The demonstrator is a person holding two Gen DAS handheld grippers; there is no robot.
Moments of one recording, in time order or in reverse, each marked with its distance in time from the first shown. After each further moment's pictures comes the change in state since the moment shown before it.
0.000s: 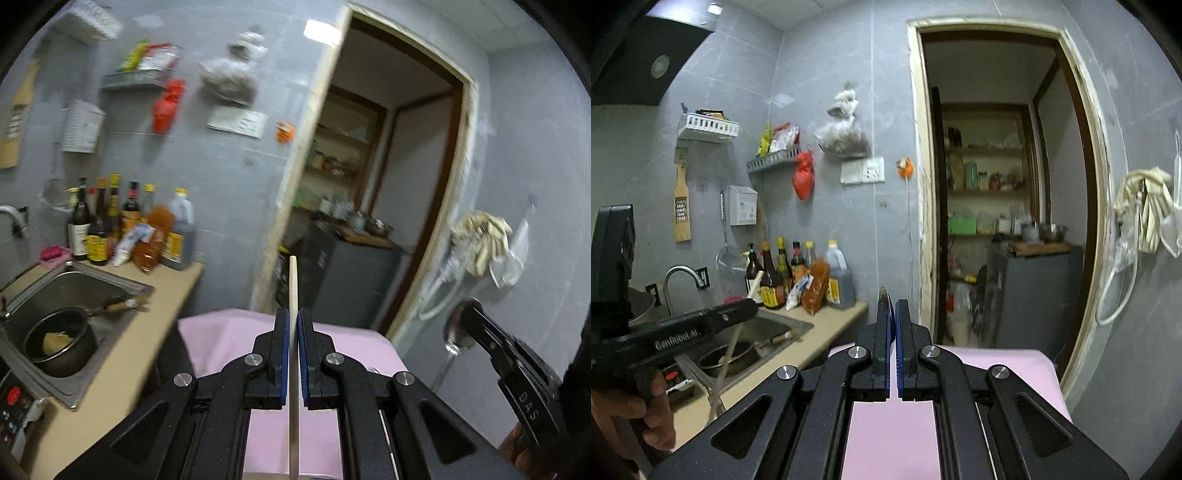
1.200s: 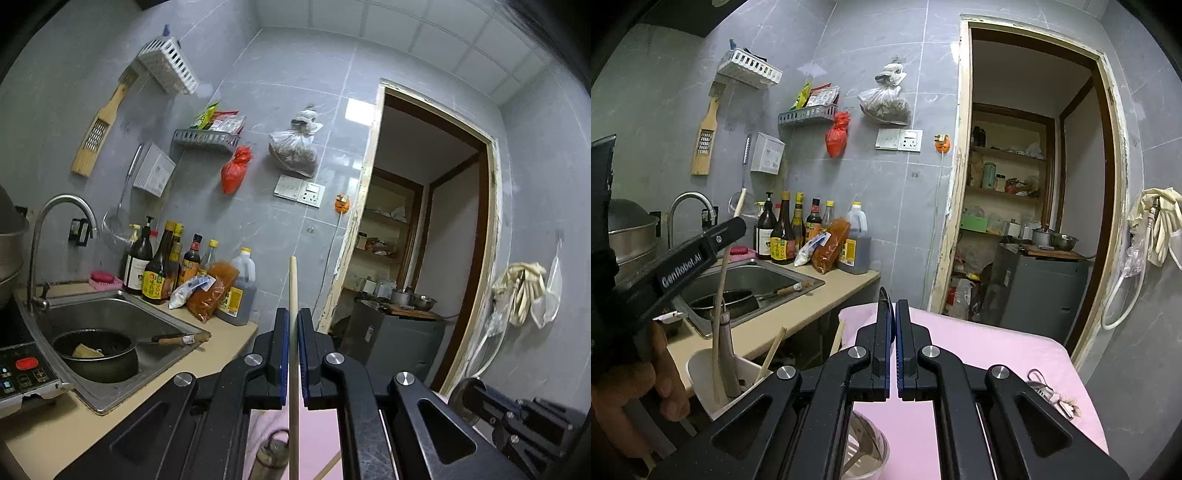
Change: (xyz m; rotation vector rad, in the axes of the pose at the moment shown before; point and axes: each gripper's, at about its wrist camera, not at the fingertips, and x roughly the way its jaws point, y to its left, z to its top) left arm -0.022 0.047 -0.090 -0.007 -0.371 0.150; right arm 0.004 0.064 -0.098 -0.147 0.053 0.002
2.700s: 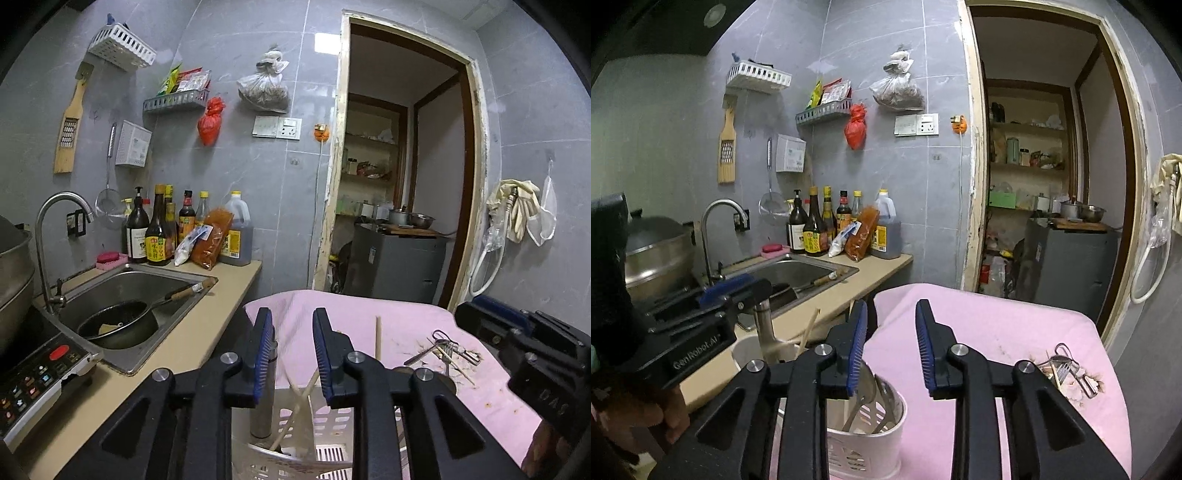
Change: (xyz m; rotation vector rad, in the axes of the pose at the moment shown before) left arm -0.027 -0.020 -0.005 0.167 0.286 0.016; right arm -0.019 -0.029 -0.002 0.100 0.071 0.163
